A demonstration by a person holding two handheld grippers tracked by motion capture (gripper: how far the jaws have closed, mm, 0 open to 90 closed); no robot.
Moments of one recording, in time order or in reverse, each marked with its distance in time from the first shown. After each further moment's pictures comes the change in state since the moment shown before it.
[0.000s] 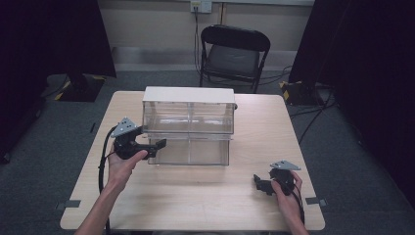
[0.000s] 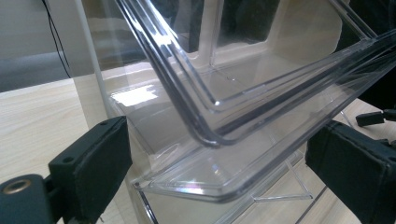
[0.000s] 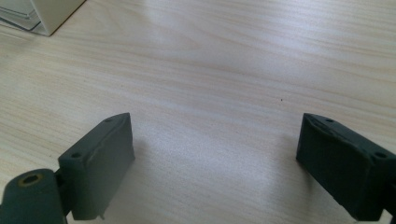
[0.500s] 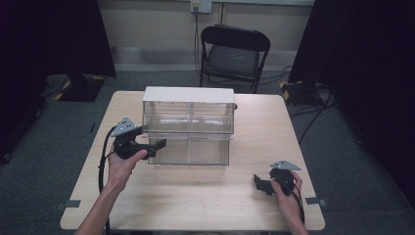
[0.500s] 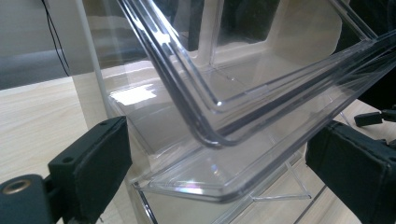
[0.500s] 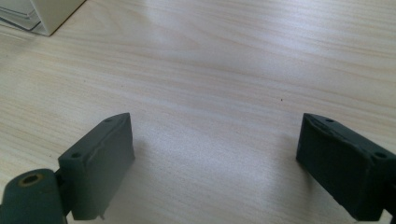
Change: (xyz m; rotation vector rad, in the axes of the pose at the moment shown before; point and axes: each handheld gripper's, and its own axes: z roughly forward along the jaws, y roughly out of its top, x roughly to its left) left arm 0.001 0.000 0.000 0.005 -0.004 -0.009; right arm 0.000 0.000 0.000 0.000 0.000 0.000
